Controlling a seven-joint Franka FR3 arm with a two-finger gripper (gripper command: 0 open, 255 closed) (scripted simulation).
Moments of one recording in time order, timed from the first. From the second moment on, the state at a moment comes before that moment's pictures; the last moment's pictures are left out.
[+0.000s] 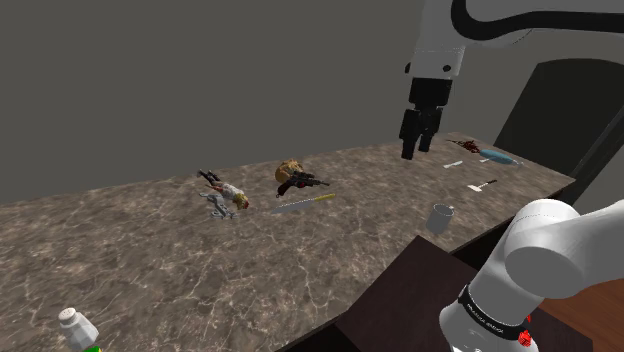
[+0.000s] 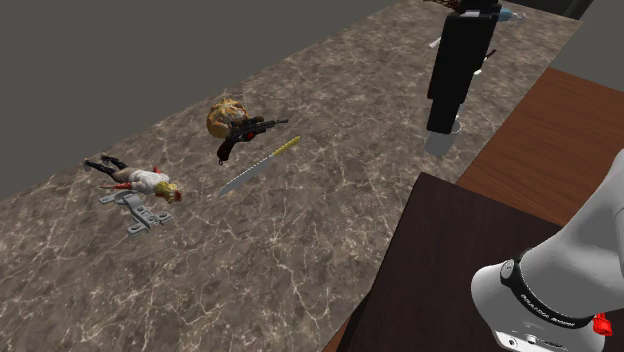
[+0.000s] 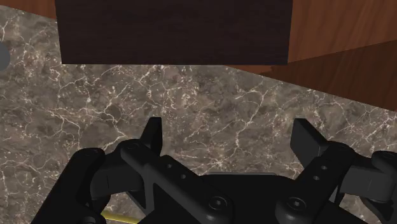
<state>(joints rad) 0.01 -0.76 0.04 -2.37 0.10 1.46 0.03</state>
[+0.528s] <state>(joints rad) 0.02 -0.69 -0.06 -2.48 0.02 1.66 -0.20</state>
